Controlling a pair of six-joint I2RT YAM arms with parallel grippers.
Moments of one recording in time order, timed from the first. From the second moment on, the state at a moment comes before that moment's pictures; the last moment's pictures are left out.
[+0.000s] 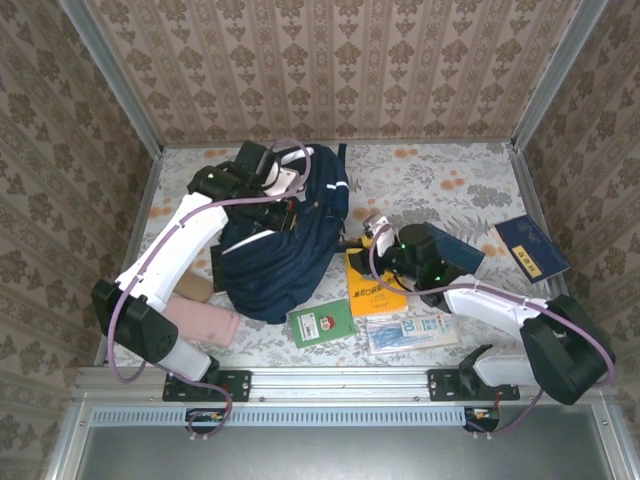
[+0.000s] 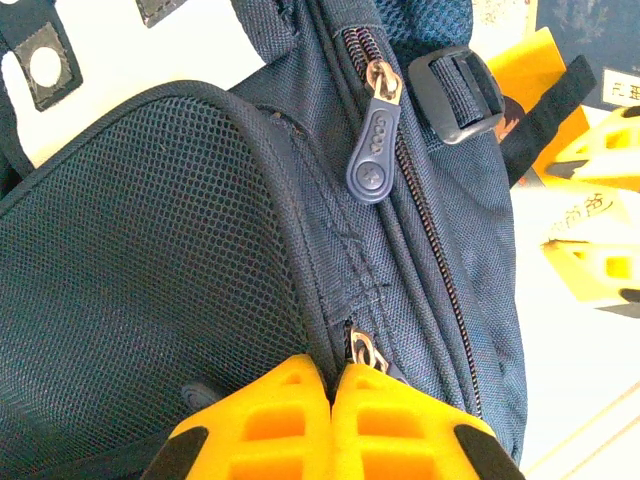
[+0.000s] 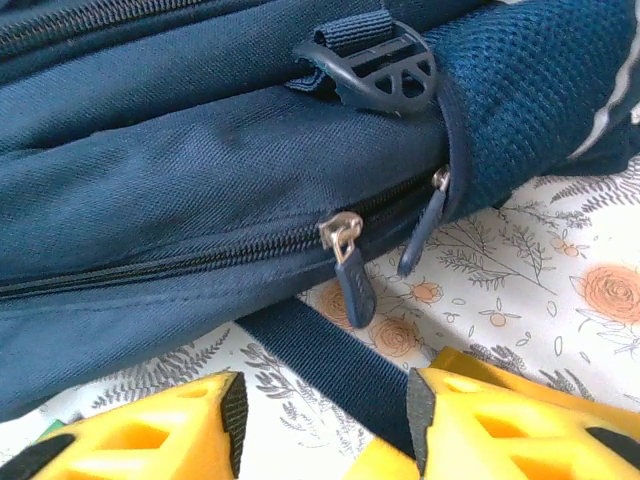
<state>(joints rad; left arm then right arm) -0.55 1.52 1.58 -1.13 0.23 -0.10 0.56 1.30 0.56 0.35 -0.26 0.03</state>
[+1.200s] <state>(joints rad) -0.52 1.49 1.54 -1.08 0.29 -0.12 0.57 1.53 0.67 0.44 -0.29 -0.17</state>
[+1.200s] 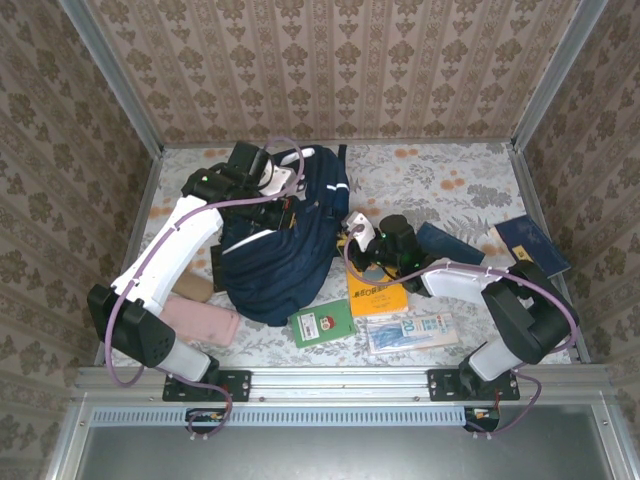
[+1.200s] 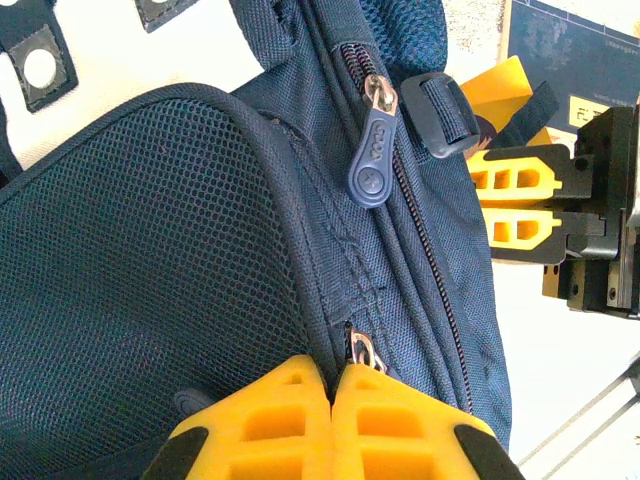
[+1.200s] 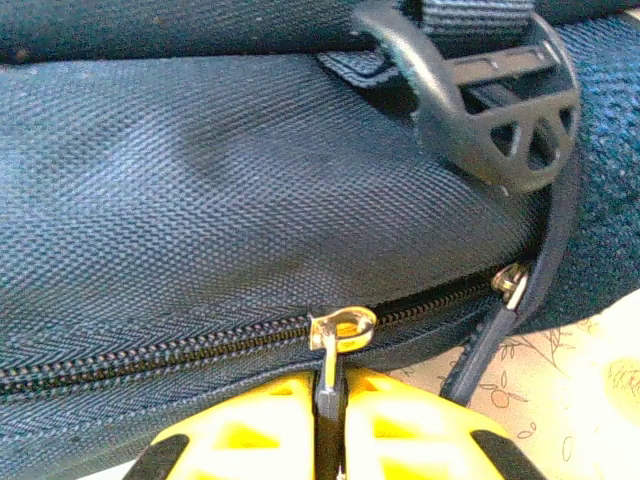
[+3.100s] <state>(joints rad) -0.55 1.59 1.50 -0.92 0.23 -0.18 0.64 1.20 0.57 0.14 -0.17 0.11</state>
